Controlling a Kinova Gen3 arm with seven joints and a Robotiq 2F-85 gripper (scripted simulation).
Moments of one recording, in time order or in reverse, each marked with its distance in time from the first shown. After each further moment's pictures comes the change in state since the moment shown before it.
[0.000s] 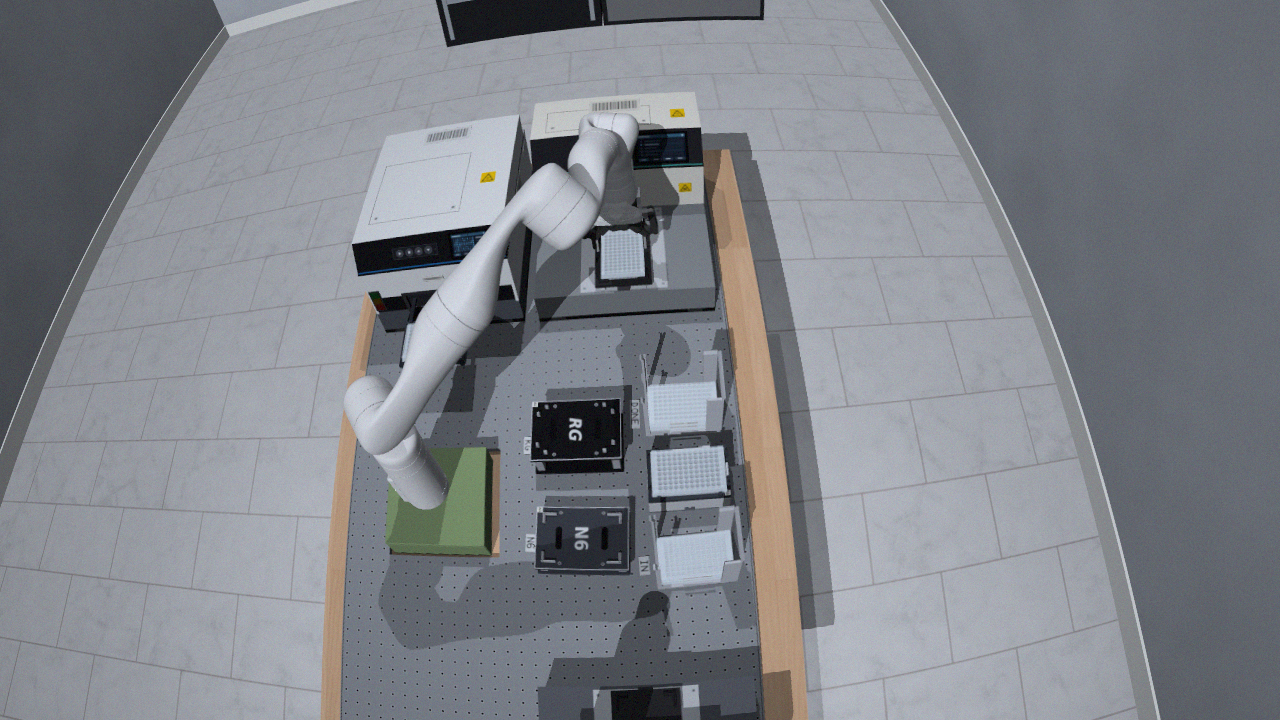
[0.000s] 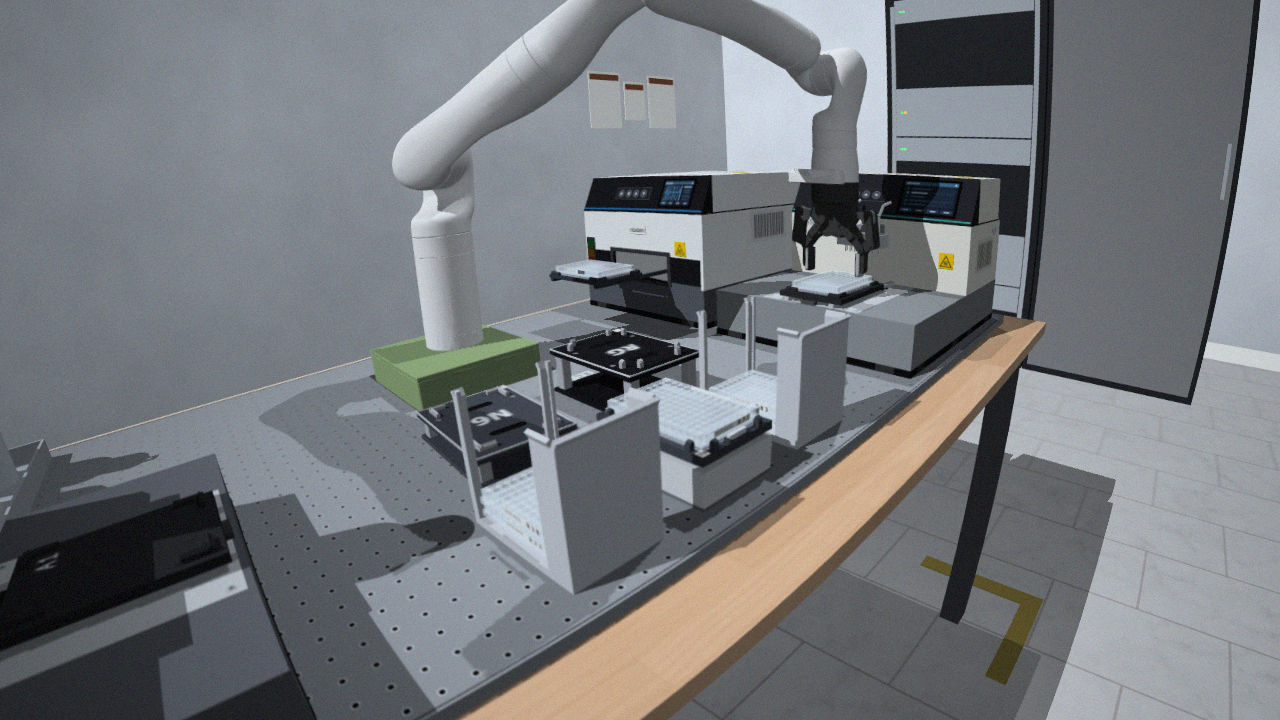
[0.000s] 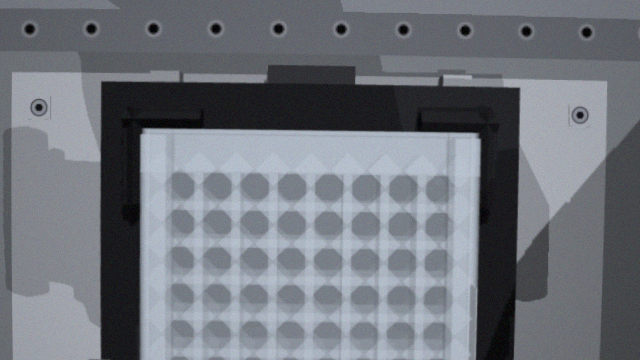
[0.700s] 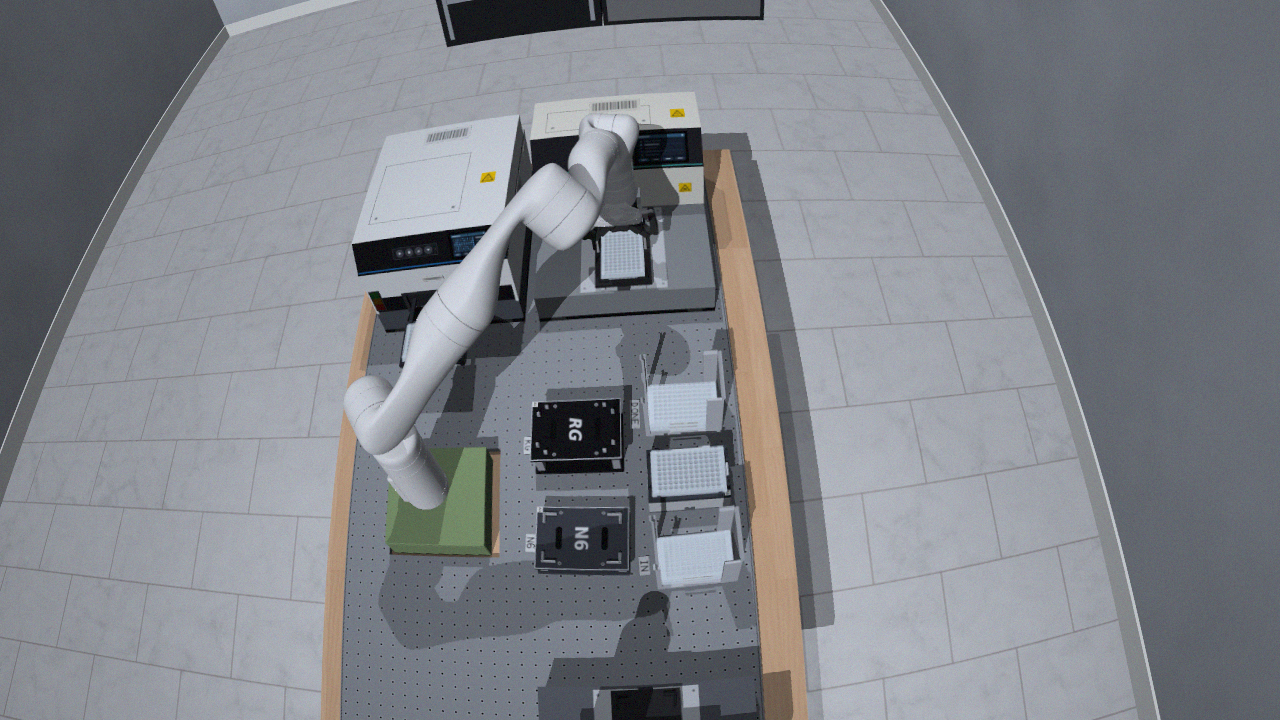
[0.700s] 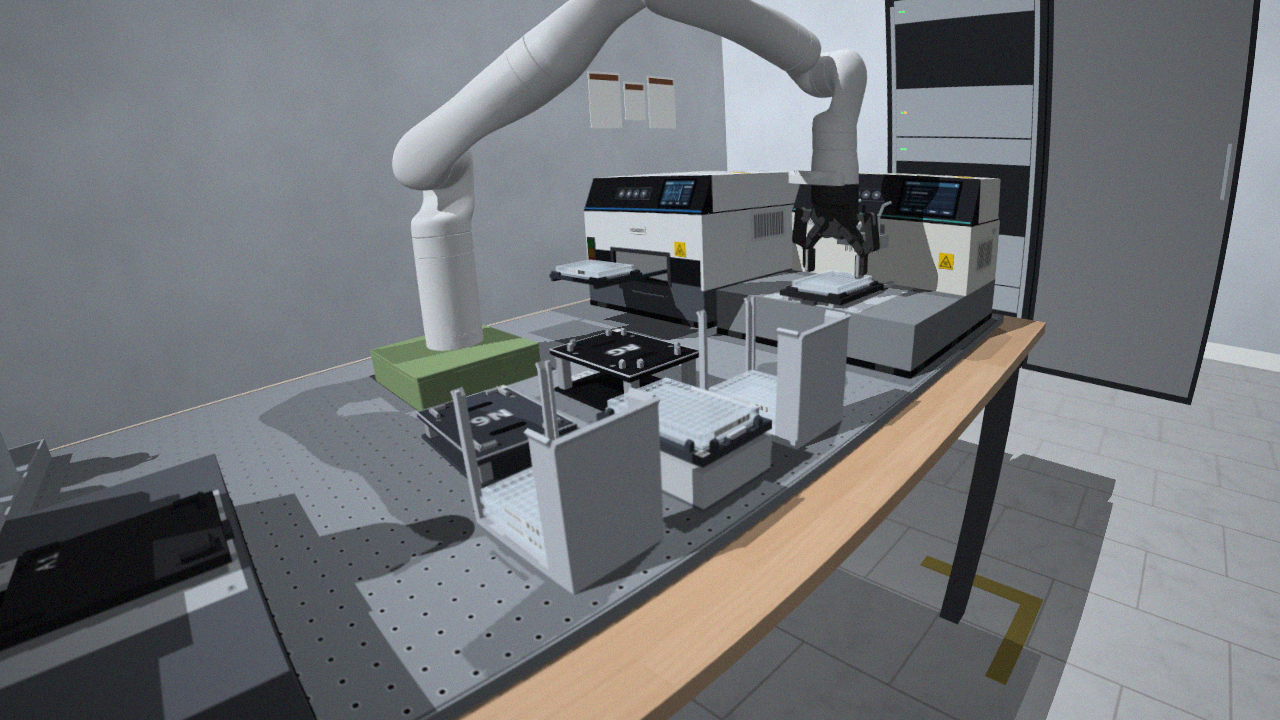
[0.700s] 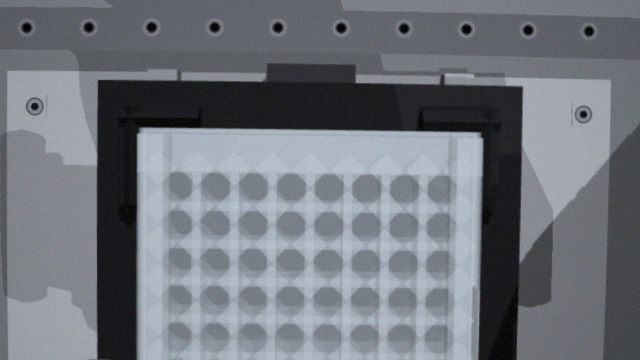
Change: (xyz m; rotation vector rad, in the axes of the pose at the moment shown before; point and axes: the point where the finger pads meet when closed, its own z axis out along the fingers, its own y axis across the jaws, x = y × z) arm 0.000 0.000 0.003 0.000 0.001 0.000
